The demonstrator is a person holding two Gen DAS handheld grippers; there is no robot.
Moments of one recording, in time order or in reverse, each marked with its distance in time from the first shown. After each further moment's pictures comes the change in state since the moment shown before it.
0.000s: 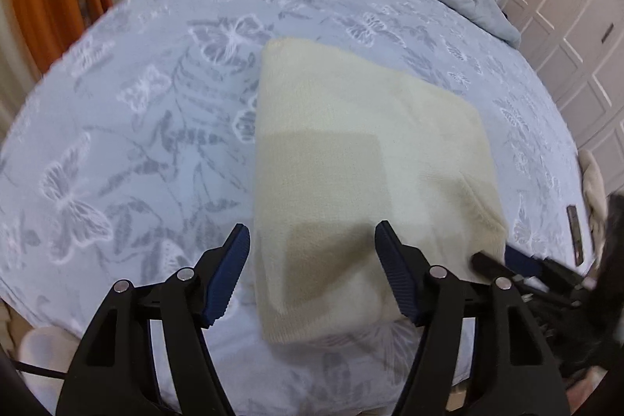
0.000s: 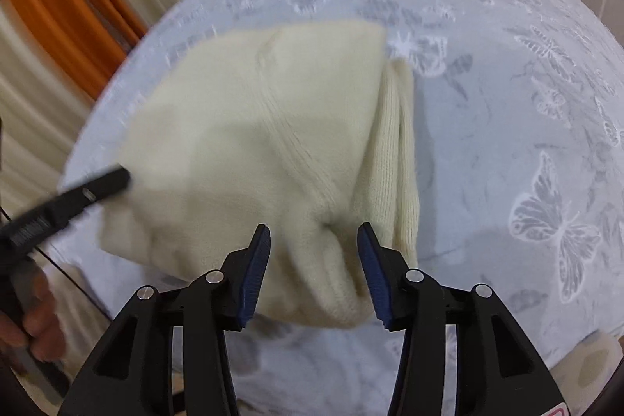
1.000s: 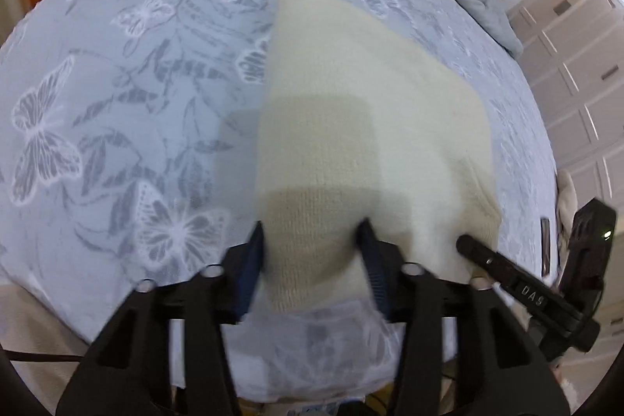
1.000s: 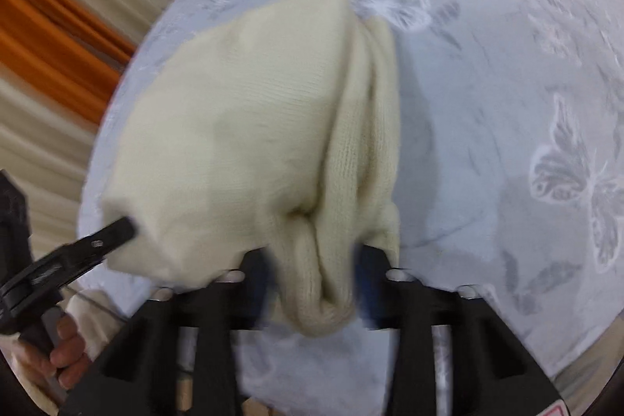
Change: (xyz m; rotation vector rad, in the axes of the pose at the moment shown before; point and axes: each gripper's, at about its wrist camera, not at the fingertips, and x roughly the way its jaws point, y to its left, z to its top) left arm 0.015 0.025 -0.015 -0.140 0.130 -0.138; right arm 0.018 -0.025 -0.006 0.148 0.072 0.095
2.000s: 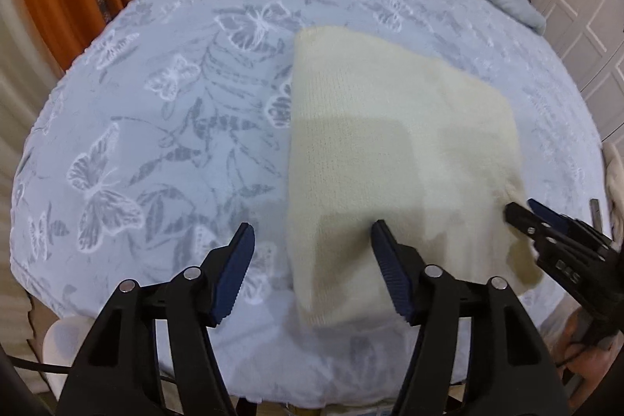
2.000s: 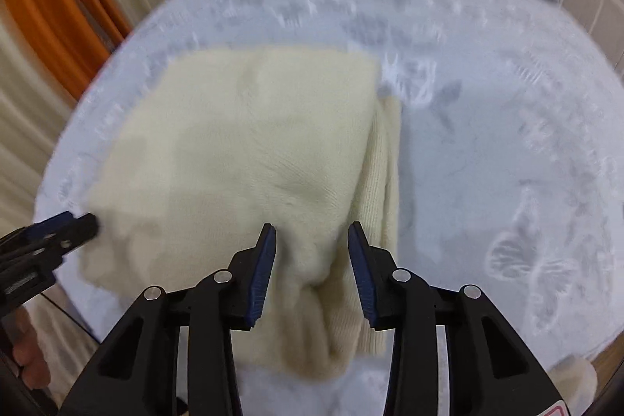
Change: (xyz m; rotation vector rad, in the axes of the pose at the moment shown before) left arm -0.020 -0.019 0.009 0.116 -0.084 0.239; right arm -0.024 0.040 0.021 -0.195 -0.115 -0.189
